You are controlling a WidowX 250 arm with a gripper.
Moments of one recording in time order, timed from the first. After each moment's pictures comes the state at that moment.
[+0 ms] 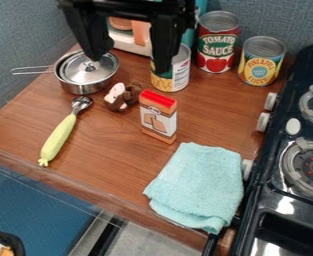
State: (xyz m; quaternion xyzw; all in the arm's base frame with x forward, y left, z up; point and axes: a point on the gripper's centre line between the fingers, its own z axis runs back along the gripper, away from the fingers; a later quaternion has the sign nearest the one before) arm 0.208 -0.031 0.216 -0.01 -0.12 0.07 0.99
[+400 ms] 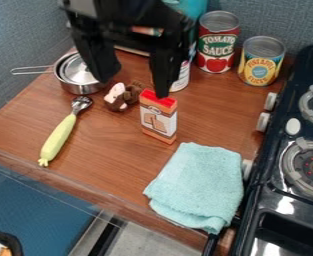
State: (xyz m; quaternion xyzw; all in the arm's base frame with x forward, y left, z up) arm 0.216 -0.029 0.185 -0.02 -0.15 0.01 0.99
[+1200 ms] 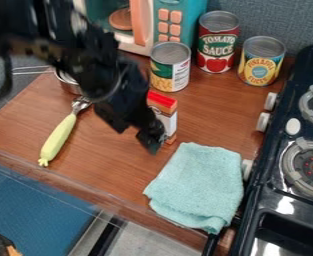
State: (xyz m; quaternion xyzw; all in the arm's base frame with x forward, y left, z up) arm 0.254 0.001 0.072 -0.04 -0.25 -0.11 0.96
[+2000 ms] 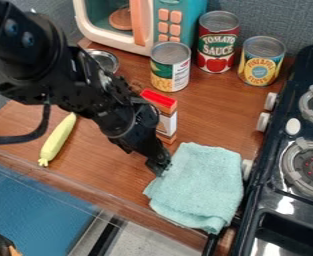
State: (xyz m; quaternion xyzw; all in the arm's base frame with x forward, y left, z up) arm 0.260 -0.005 0.024 -0.01 -0.24 -0.12 0.96
